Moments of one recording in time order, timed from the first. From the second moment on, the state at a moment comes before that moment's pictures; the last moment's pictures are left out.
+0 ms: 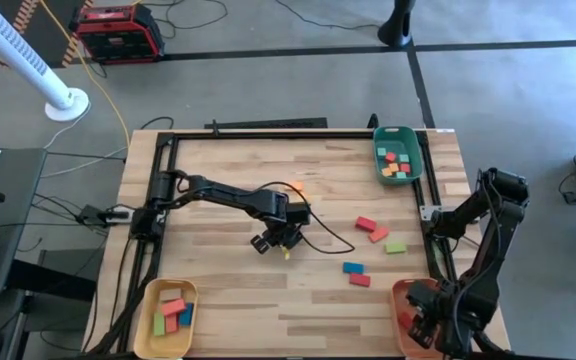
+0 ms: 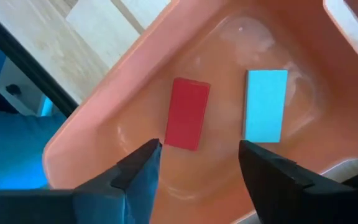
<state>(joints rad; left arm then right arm) 0.01 2.09 1.50 -0.74 0.05 0.89 1.20 1.49 1.07 -0.97 0.08 1.91</state>
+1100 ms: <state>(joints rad) -0.11 2.12 1.58 -0.64 0.25 0.67 0.84 1.49 1.10 -0.94 0.36 1.20</state>
